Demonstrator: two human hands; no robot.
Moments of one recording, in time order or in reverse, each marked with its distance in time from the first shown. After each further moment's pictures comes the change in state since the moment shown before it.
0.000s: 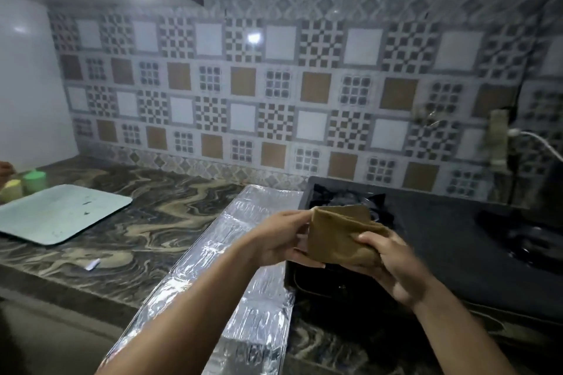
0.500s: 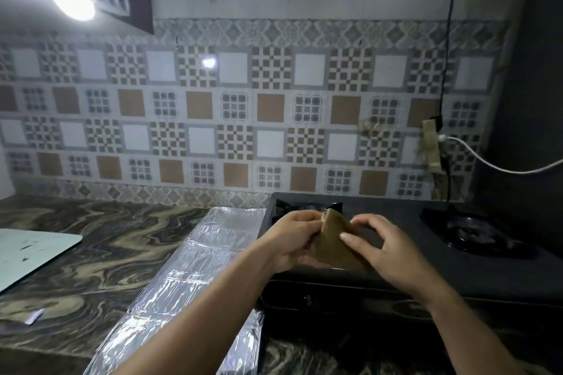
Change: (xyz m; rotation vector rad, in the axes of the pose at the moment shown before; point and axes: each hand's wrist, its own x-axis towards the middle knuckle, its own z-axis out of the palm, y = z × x) left_hand 0.024 0.017 0.081 0.160 -0.027 0.094; right_hand -0.033 -0.032 -0.057 -0.958 0.231 -0.557
